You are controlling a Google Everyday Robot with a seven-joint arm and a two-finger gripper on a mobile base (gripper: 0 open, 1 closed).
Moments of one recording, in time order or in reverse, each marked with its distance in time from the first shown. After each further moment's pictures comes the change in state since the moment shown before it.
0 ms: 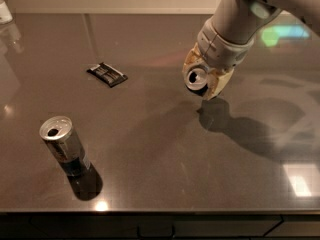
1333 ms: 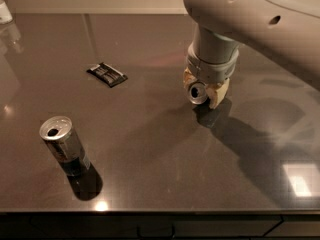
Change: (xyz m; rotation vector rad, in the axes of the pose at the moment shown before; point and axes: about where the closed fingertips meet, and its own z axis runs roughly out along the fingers) arm 0.013 0.016 0.033 -0.142 0.227 -0.191
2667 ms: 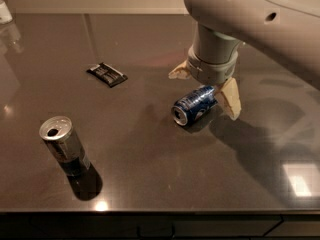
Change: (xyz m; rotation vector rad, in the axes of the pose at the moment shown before) arm -0.004 0.007 0.007 -0.049 -0.056 -0.013
